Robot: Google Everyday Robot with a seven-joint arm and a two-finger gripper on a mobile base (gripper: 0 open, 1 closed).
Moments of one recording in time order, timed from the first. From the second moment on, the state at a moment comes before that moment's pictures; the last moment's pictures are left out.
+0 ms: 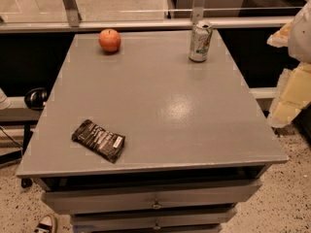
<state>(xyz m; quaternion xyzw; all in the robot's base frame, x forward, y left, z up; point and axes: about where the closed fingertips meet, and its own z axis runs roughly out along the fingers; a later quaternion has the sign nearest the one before) 0.438 -0.215 0.982 -0.60 0.78 -0.04 0.17</state>
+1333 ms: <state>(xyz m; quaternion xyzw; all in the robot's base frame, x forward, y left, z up) 0.566 -0.180 0.957 -0.57 0.75 0.00 0.32</state>
